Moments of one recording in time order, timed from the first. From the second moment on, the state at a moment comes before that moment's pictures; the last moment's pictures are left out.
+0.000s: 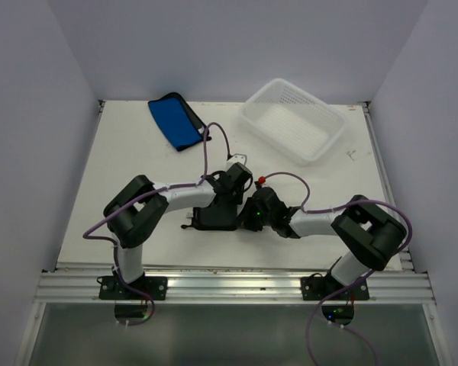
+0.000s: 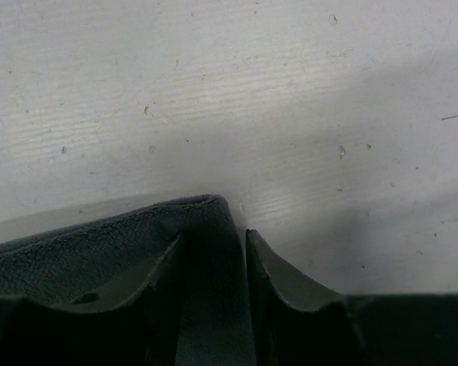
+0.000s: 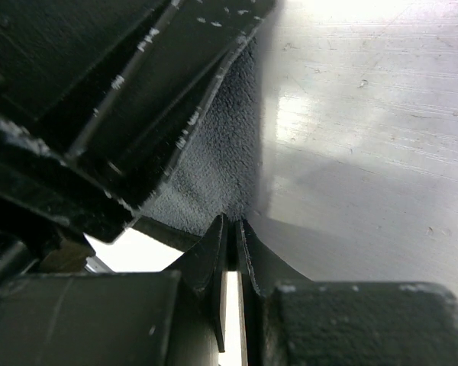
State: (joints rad) left arm -0.85 1.89 1.15 -0.22 -0.32 -0.58; right arm 0.82 1.59 0.56 0.28 -0.09 1.04
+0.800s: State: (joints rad) left arm -0.85 1.93 1.20 -0.24 -0.37 -0.58; right arm 0.87 1.57 0.58 0.23 0.06 0.99
